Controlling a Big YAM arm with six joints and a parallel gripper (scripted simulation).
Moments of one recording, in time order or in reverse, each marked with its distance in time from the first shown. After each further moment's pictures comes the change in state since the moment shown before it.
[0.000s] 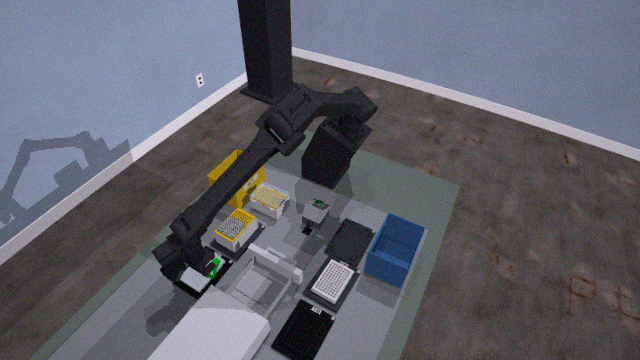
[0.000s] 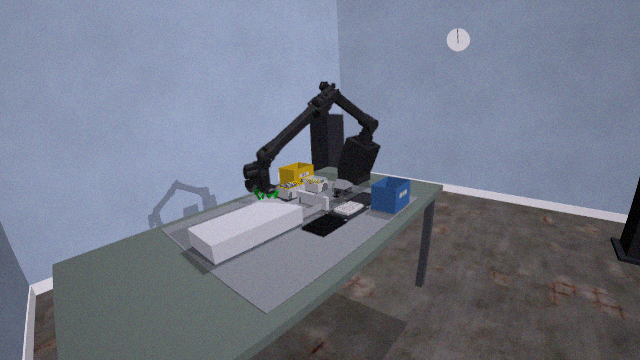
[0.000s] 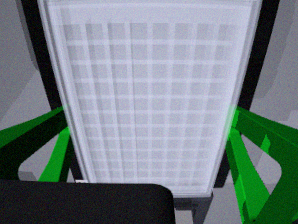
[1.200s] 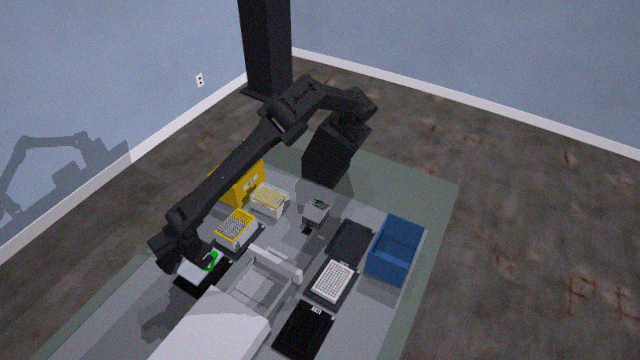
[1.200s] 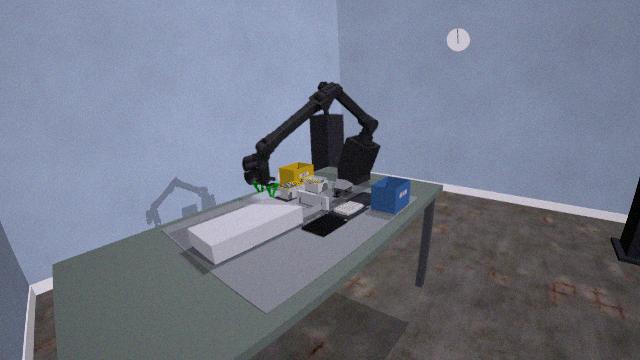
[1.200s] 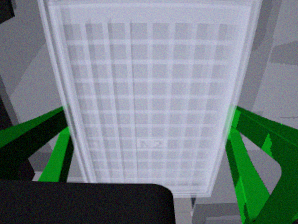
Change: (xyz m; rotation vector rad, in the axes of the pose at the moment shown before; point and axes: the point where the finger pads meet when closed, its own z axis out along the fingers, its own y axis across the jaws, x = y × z) arm 0.003 0.000 -0.039 -0.004 0.009 0.004
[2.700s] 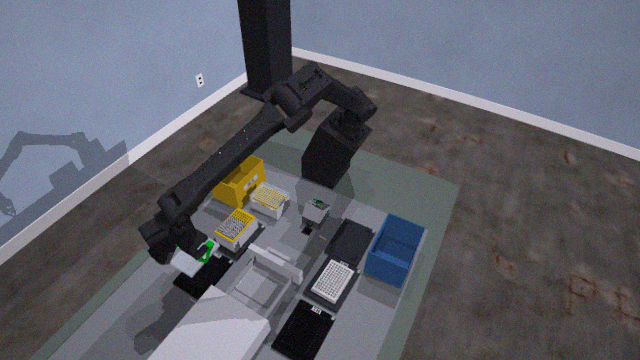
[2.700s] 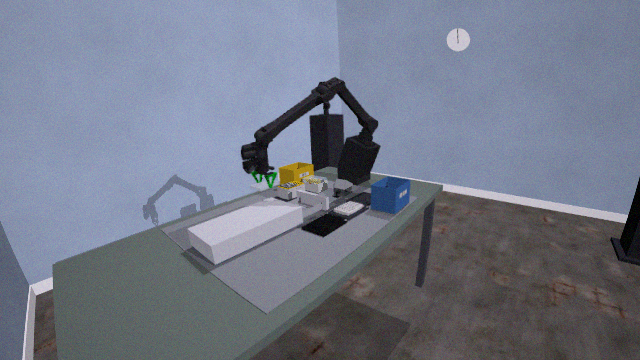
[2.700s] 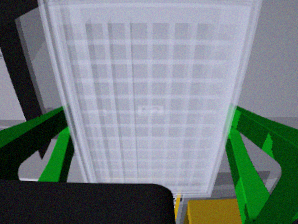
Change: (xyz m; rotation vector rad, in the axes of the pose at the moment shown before) arm -0.001 0.000 -0.055 0.001 -0.003 -0.001
